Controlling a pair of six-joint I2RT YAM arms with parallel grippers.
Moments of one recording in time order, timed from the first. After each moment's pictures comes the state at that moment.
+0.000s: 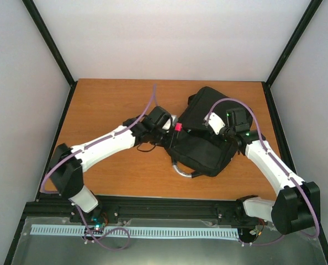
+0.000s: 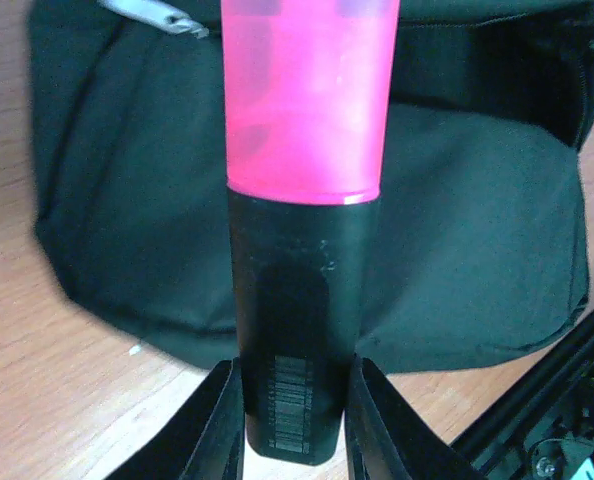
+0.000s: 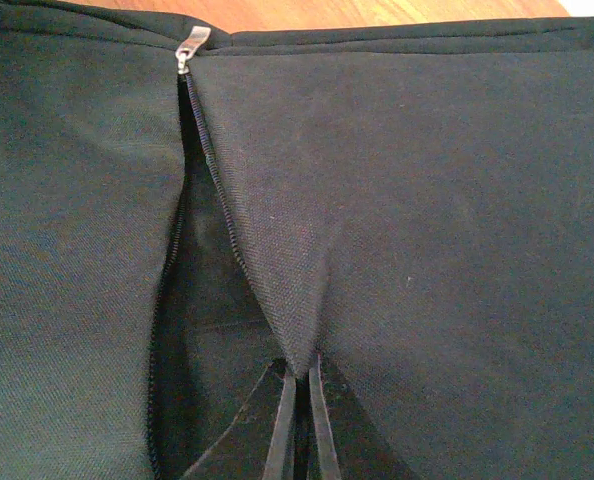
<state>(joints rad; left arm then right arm) -0.82 1.56 1.27 -0.65 0.16 -0.53 0.25 1.22 0.87 -0.48 -0.24 -0.61</state>
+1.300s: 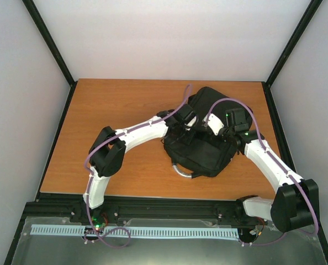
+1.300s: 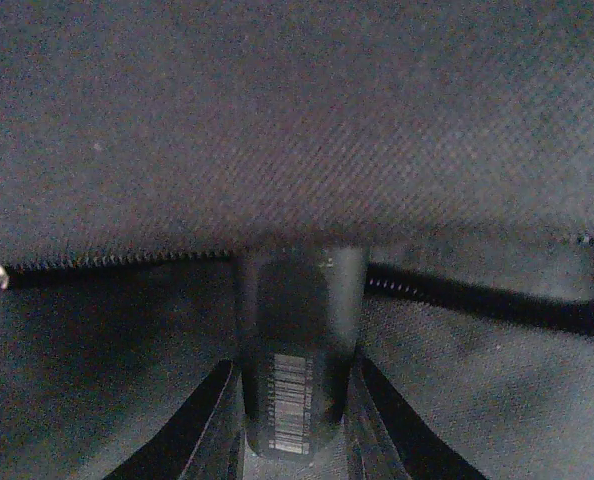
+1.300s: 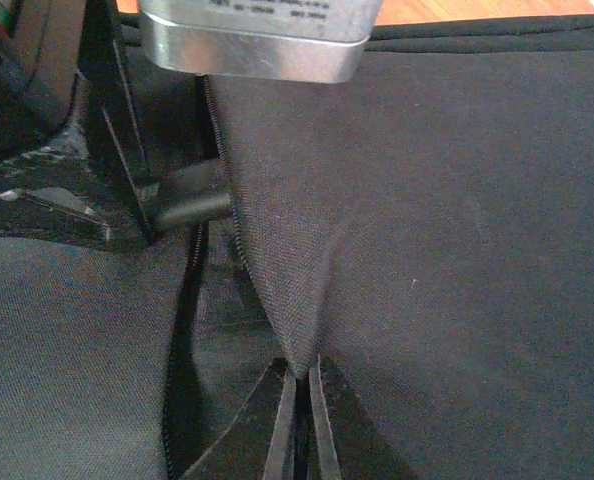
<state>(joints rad) -0.87 2.08 1.71 -0.73 0.10 -0.39 0.25 1.23 0.86 -0.48 -0.27 -0.63</state>
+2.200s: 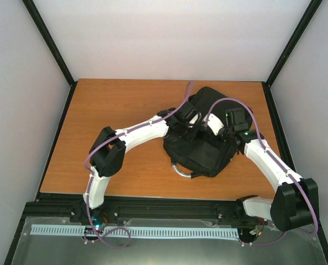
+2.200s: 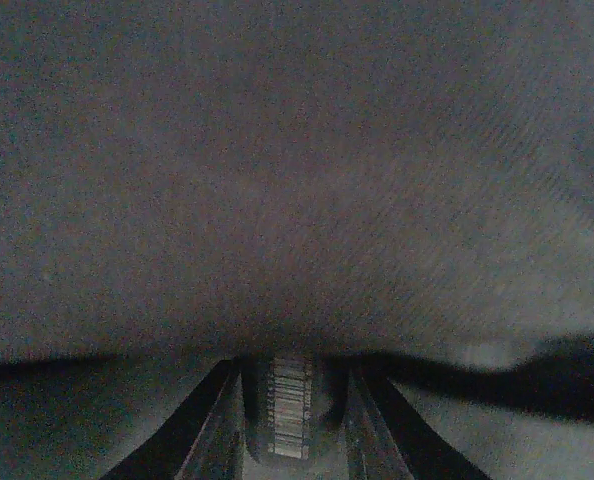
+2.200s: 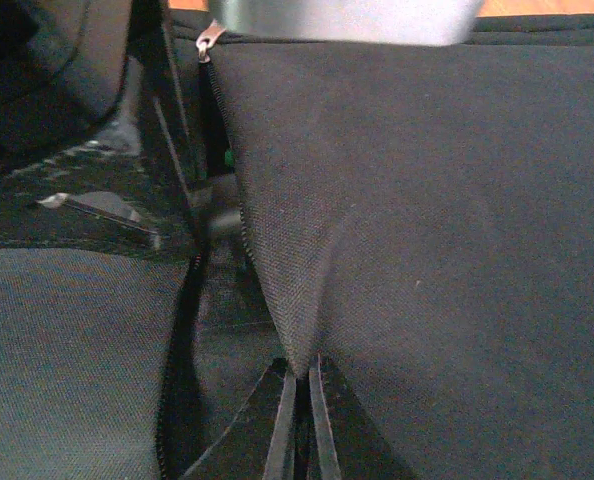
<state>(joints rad) -0.87 2.06 1.71 -0.66 0.09 -0.38 0.25 1.24 0.86 -0.48 -0.29 -0.63</state>
